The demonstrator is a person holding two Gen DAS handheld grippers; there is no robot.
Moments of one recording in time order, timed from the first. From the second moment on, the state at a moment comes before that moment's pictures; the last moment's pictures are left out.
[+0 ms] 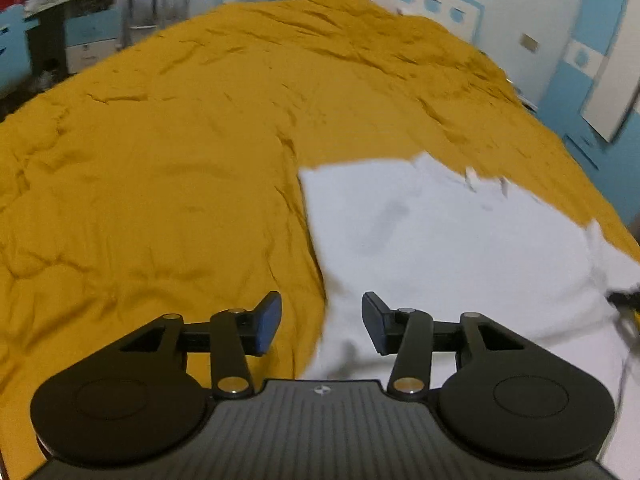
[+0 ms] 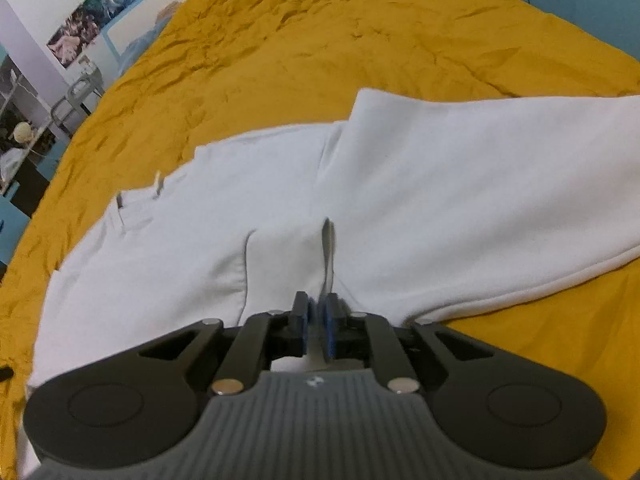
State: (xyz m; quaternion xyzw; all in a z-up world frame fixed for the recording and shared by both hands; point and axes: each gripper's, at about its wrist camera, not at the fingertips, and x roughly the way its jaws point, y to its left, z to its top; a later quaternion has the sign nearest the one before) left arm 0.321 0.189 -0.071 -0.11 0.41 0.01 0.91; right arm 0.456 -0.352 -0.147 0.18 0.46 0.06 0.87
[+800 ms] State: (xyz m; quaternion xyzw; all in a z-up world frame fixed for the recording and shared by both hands) left arm 0.410 0.193 -0.129 -0.21 0.38 0.06 0.90; right arm 0.478 -0.351 -0.148 0.22 0.40 0.04 0.89
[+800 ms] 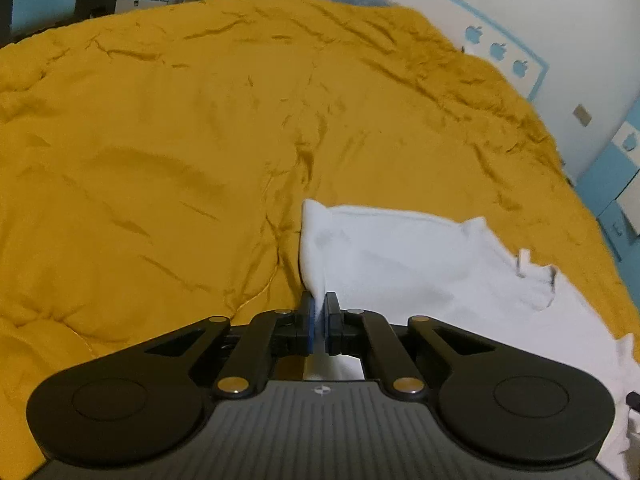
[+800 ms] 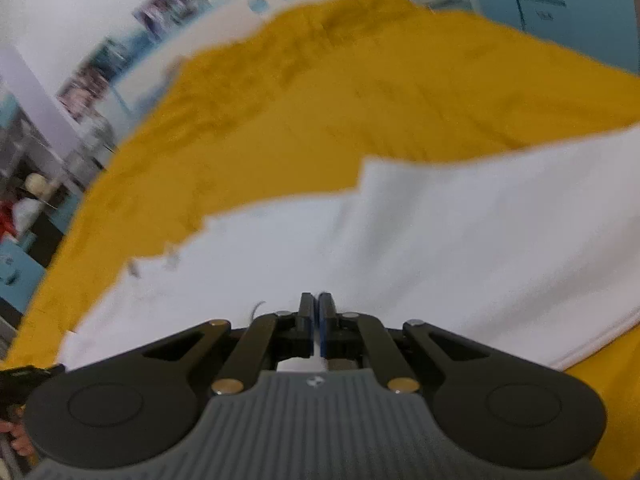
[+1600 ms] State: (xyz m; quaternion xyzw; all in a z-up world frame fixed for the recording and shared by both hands) left arm 0.377 0.143 -0.086 -0.09 0.41 0.14 0.90; right arm 0.348 -0.667 -0.102 0.34 0.31 -0.22 0.86
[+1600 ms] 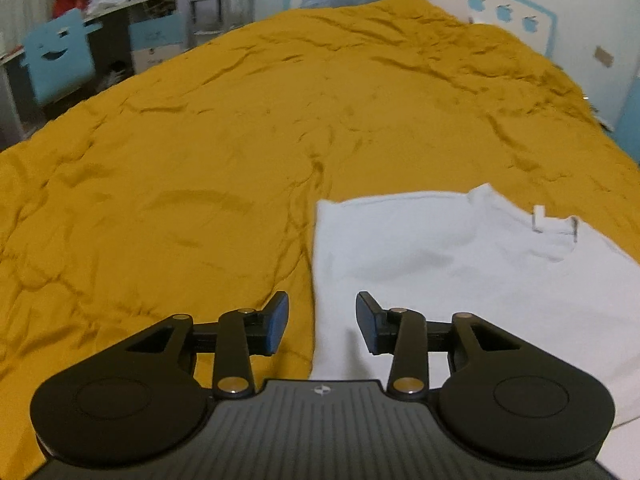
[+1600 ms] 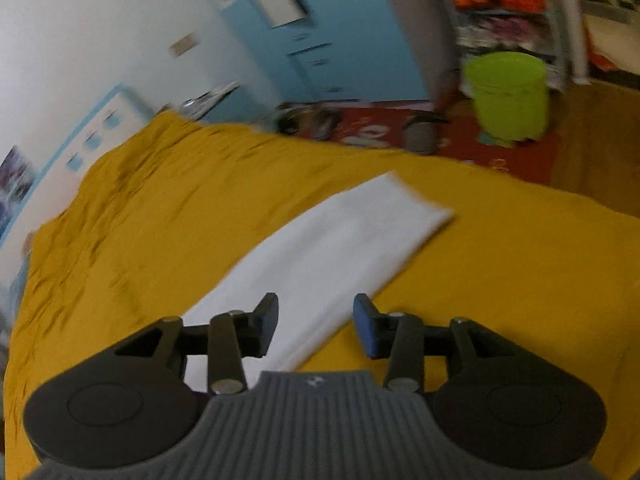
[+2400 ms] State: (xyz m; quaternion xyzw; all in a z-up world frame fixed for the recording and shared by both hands) left arm 0.339 0.125 -0.040 -0.02 0.34 0.15 0.93; right arm 0.399 -0.599 0.039 0.23 0.22 -0.14 0.94
